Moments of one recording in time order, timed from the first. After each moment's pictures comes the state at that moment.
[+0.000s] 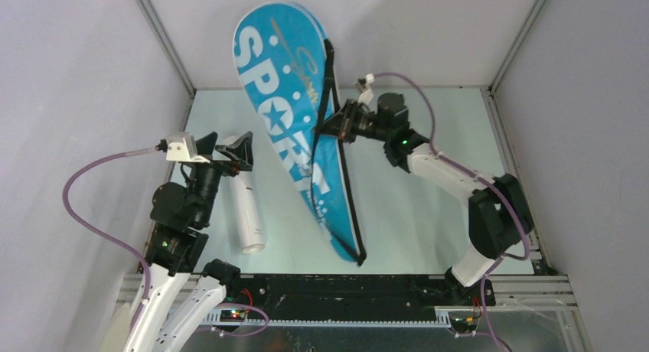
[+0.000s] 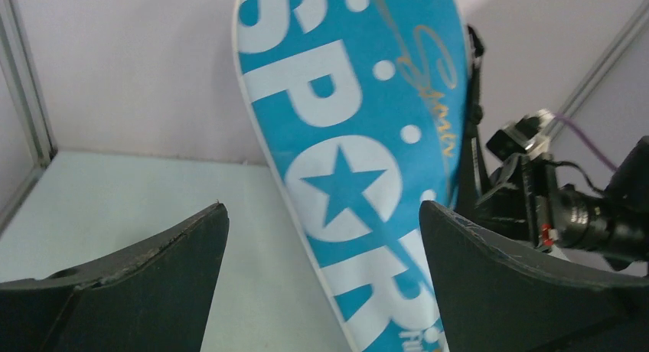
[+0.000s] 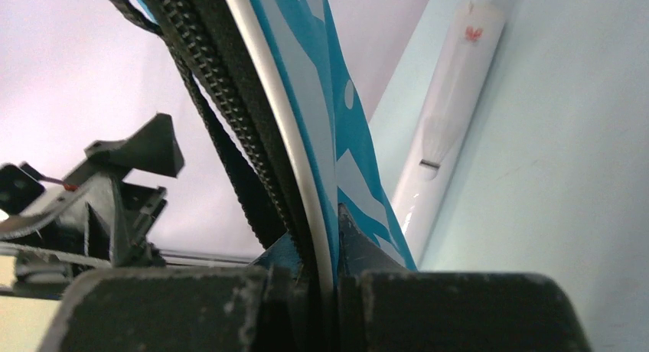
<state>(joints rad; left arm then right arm) -0.37 0.52 0.79 -0.02 -0.19 -0.21 0.54 1.64 1.24 0.31 -0.64 1.02</state>
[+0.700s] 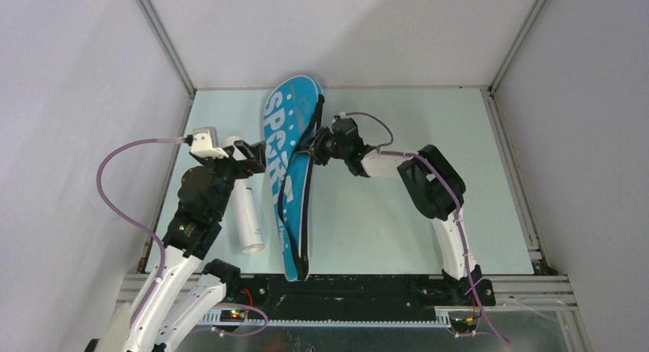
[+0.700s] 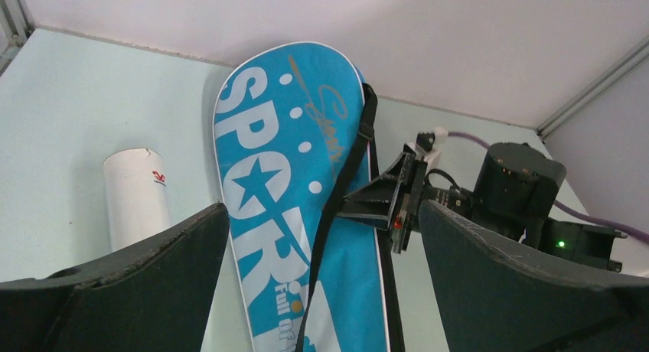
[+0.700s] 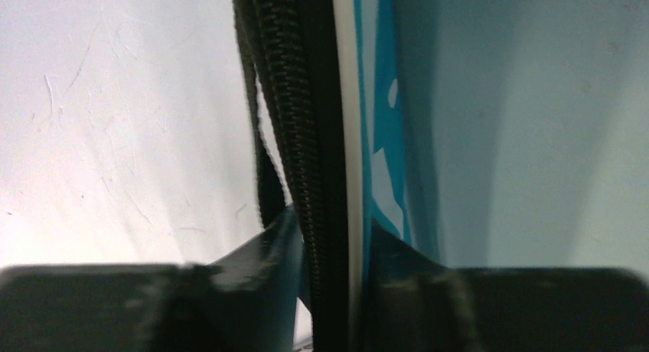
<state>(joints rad) -0.37 0.61 0.70 -0.10 -0.24 -0.35 0.67 2.17 1.36 0.42 -0.36 1.37</state>
